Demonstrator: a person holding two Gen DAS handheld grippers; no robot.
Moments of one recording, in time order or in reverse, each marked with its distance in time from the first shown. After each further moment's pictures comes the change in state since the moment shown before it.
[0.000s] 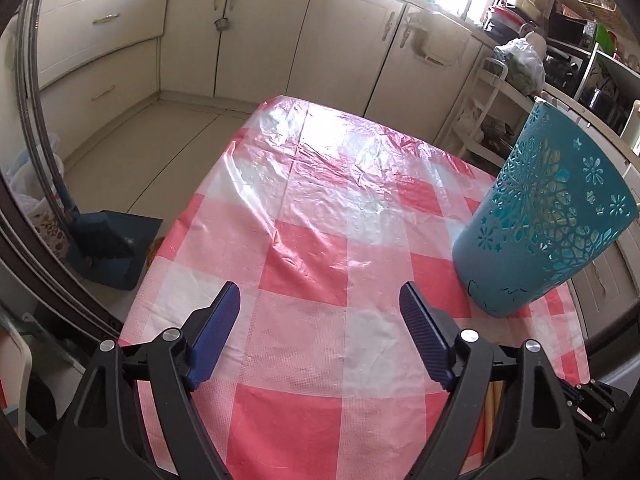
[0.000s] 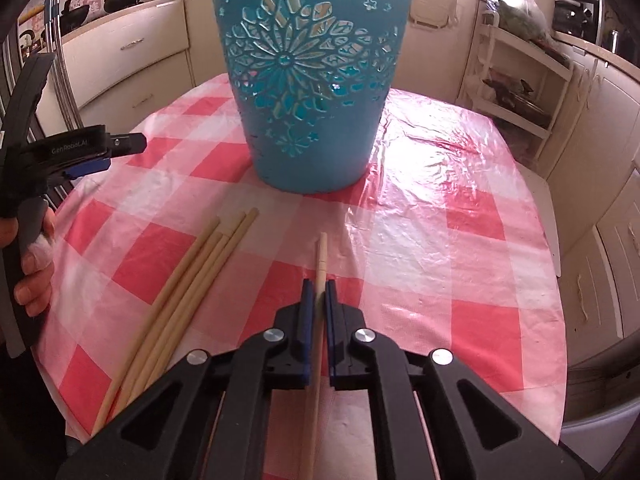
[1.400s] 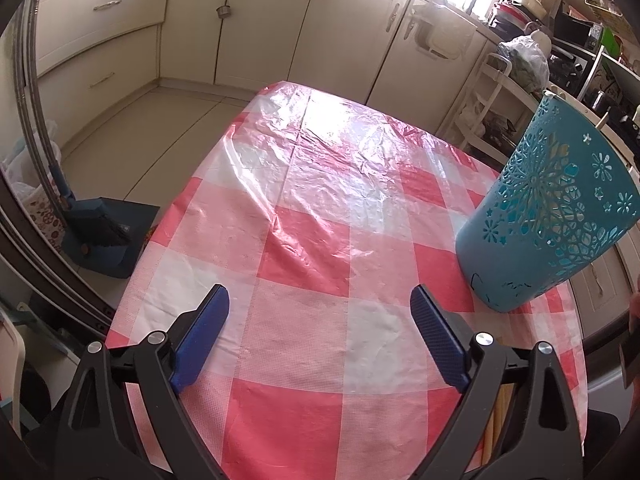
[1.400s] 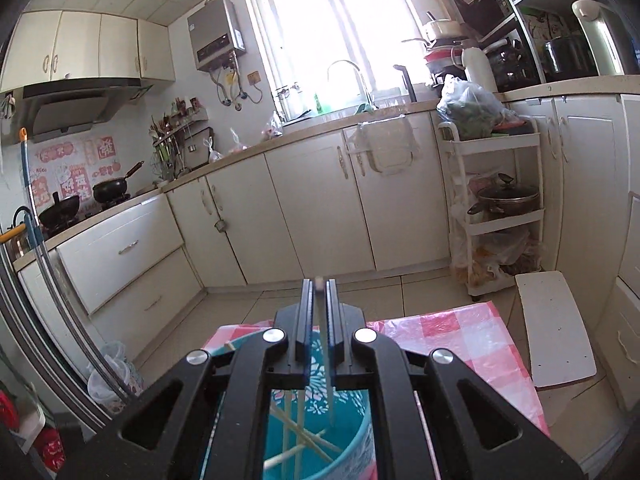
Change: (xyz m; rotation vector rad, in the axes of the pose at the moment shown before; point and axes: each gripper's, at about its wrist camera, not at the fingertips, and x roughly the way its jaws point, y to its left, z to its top) left arm 0.011 0.000 -0.003 -0.019 0.043 -0.004; right arm -0.066 -0.057 0.155 0.278 -0.580 0.086
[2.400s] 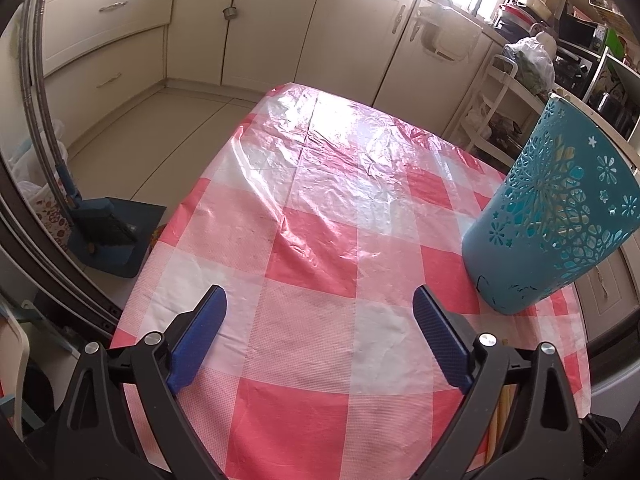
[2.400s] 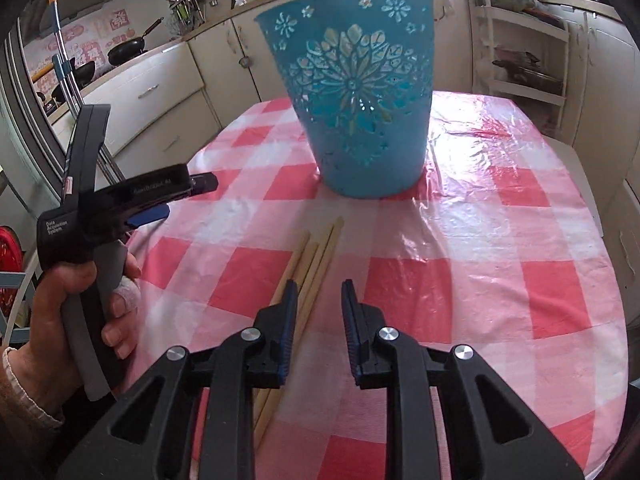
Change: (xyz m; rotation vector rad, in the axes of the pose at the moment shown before) left arm -0.001 0.004 0.000 -0.007 -0.006 0.020; right arm -0.044 0.044 -0.175 -0.073 0.535 0.031
